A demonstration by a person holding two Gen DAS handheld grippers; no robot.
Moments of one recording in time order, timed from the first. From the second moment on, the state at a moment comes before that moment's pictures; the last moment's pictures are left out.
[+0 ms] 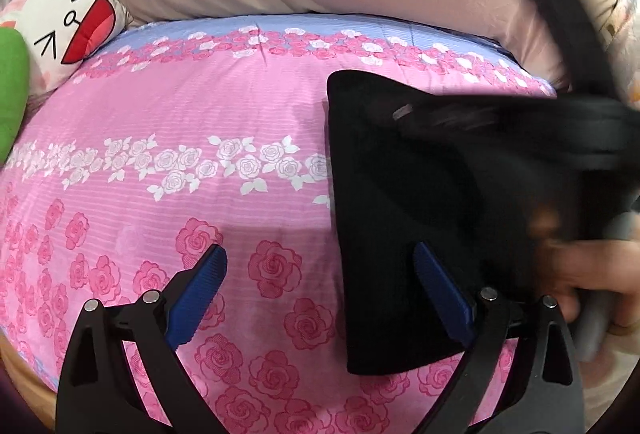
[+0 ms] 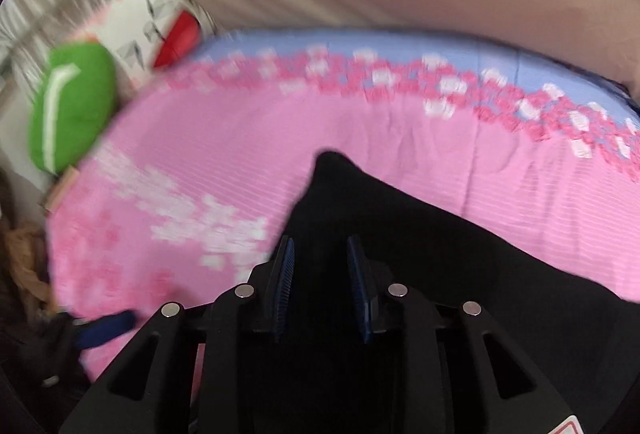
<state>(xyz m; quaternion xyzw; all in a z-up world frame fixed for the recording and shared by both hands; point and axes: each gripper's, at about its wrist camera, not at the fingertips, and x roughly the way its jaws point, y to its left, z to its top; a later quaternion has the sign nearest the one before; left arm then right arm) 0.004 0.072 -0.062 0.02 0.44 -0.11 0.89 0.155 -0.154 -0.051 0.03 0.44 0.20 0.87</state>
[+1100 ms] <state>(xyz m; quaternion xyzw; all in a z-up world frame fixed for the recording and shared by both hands) 0.018 0.046 -0.070 -0.08 0.46 -0.22 0.85 0.010 -0.374 -0.102 0.30 0.41 0.09 0.85</state>
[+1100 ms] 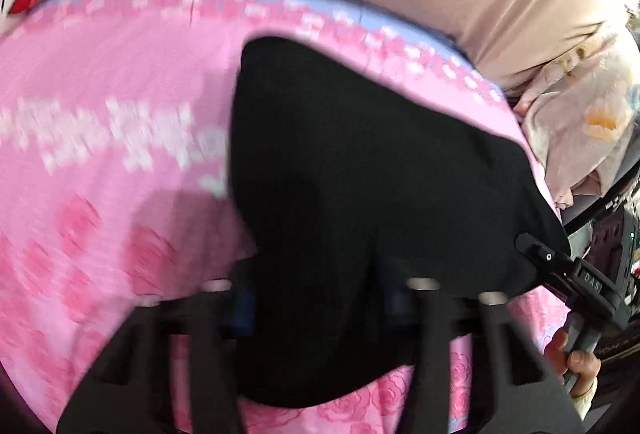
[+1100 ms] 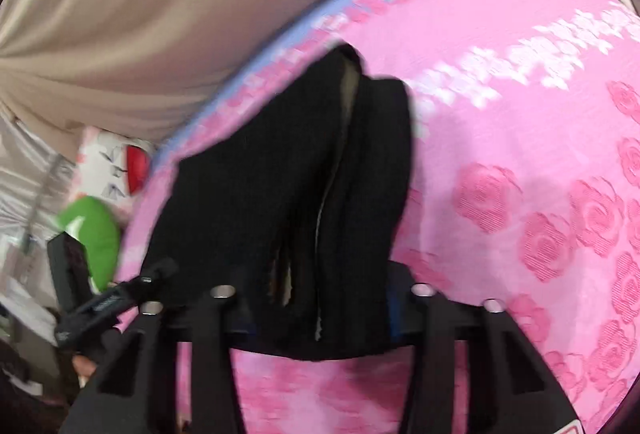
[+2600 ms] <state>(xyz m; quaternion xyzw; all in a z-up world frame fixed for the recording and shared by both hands) -0.078 0.087 -0.022 -0.04 0.46 -0.20 0.87 -0.080 -0.274 -0.050 0.23 0.41 0.14 0.87</state>
